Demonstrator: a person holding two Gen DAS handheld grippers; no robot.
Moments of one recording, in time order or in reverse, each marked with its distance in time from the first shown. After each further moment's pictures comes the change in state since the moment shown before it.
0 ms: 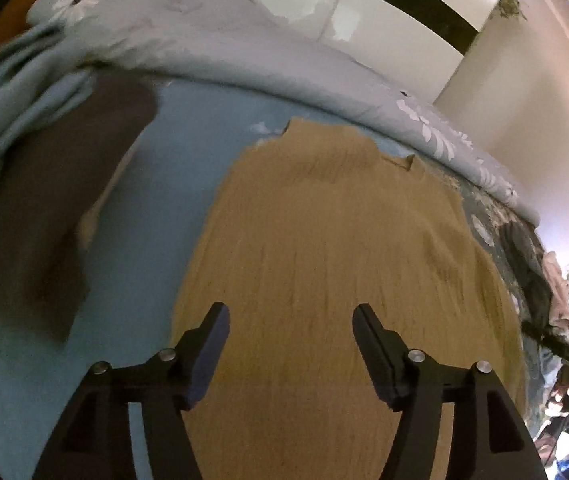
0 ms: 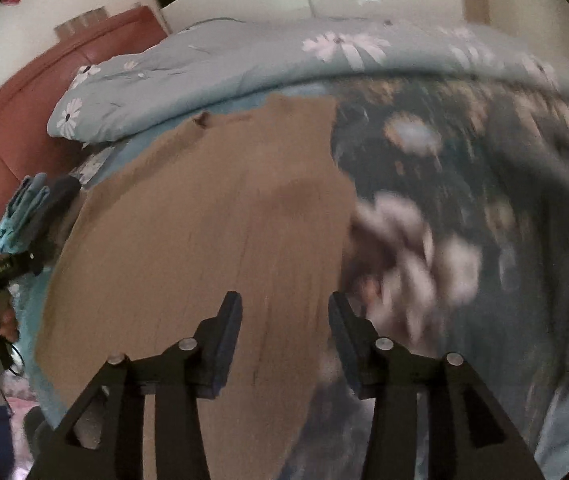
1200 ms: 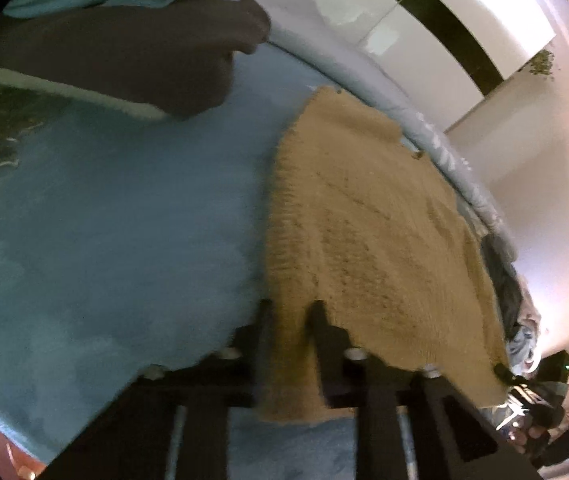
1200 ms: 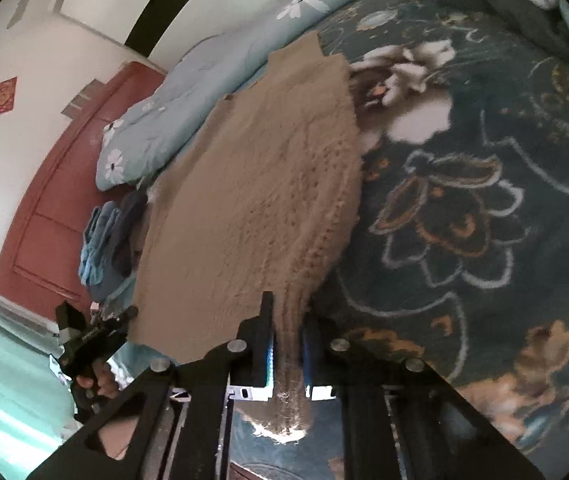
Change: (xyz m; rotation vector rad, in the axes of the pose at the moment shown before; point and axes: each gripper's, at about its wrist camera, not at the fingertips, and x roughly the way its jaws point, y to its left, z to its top) left arm -0.045 0.056 -0.101 -0.201 0.022 -0.084; right arm -0.028 -0.002 -0.100 0.318 -0.023 0.288
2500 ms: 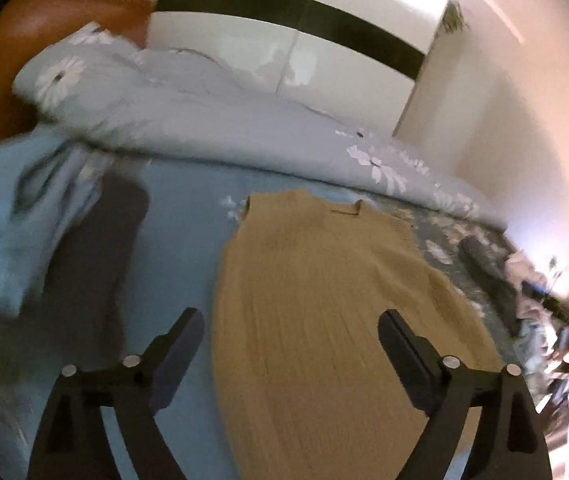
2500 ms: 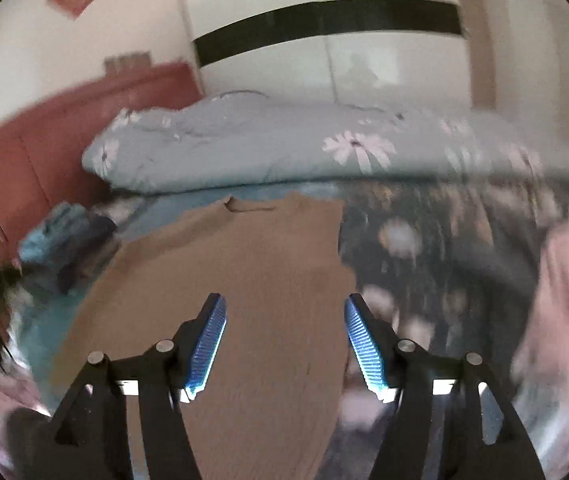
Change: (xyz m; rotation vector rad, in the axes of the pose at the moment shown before) left arm -0.014 -0.113 0.107 0.402 -0.186 0.024; right arm -0.020 0.094 0.120 -0.584 -0.265 -0.246
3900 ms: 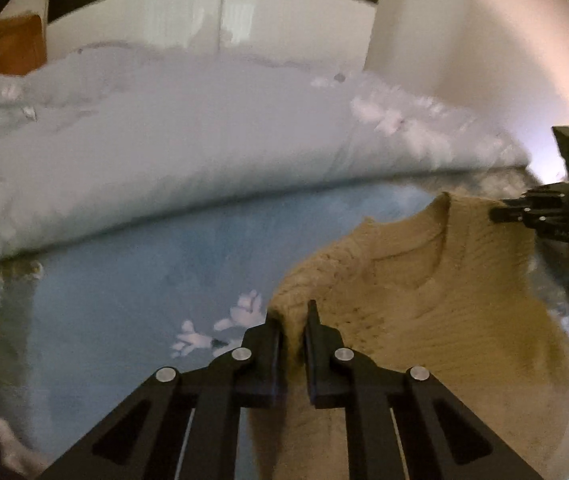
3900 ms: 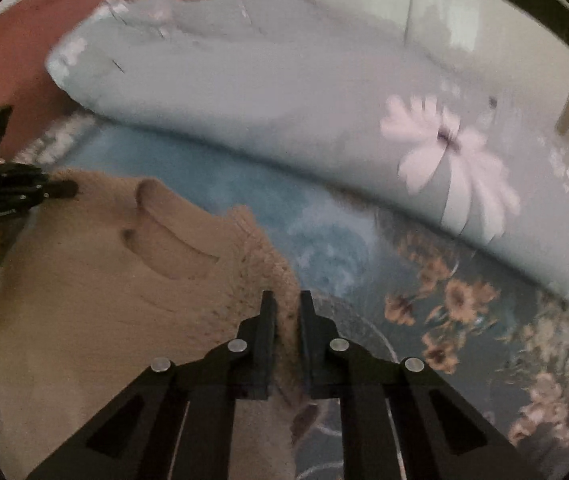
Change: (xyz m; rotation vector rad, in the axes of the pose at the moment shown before) left arm 0.239 0.015 0.152 0.263 0.163 -0.076; right arm 0.248 -0.018 0.138 -0.249 0.301 0.049
